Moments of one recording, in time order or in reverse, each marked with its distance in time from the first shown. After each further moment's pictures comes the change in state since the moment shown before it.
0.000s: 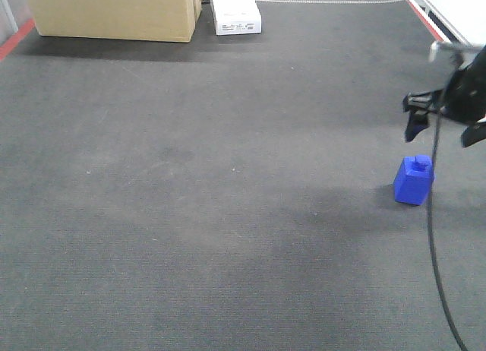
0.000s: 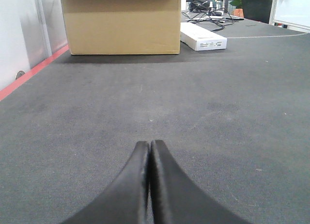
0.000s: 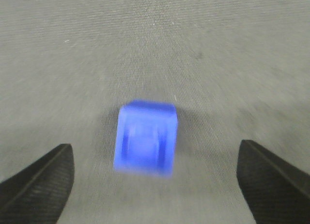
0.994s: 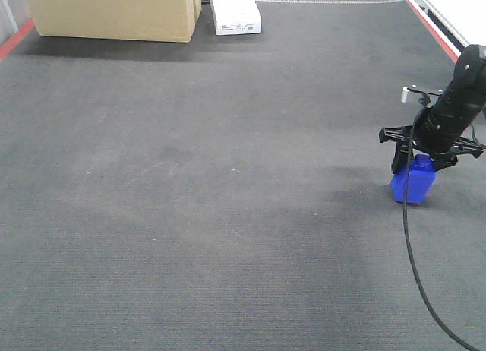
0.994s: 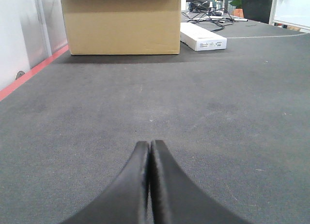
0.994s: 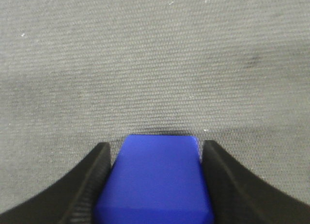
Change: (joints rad) arm 0.000 0.204 -0.059 0.063 -0.005 -0.011
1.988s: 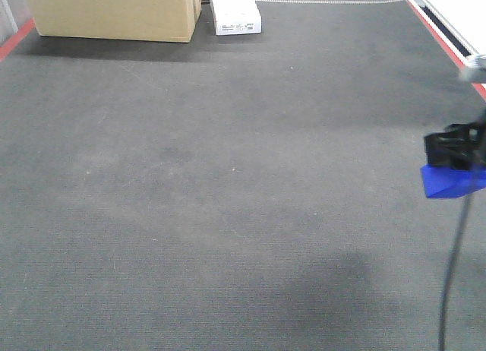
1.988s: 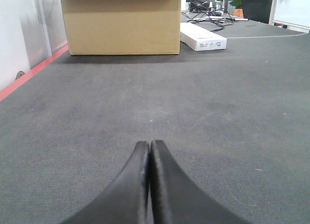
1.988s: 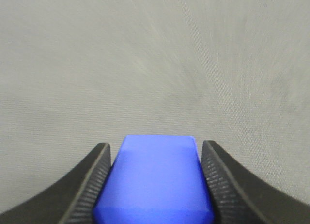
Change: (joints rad) arm 0.000 -0.903 0.859 0.152 -0.448 -0.270
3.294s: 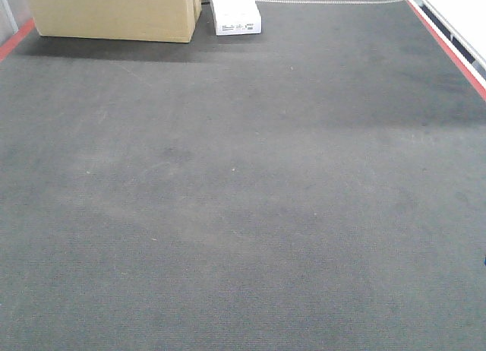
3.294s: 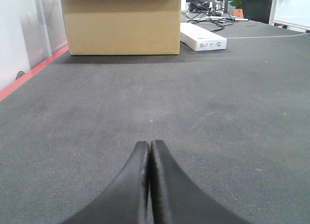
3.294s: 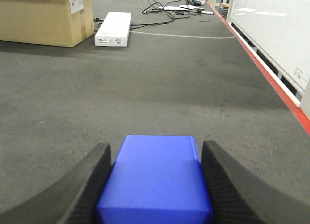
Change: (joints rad) arm 0.000 -1.216 0.793 0.143 -0.342 -0.170
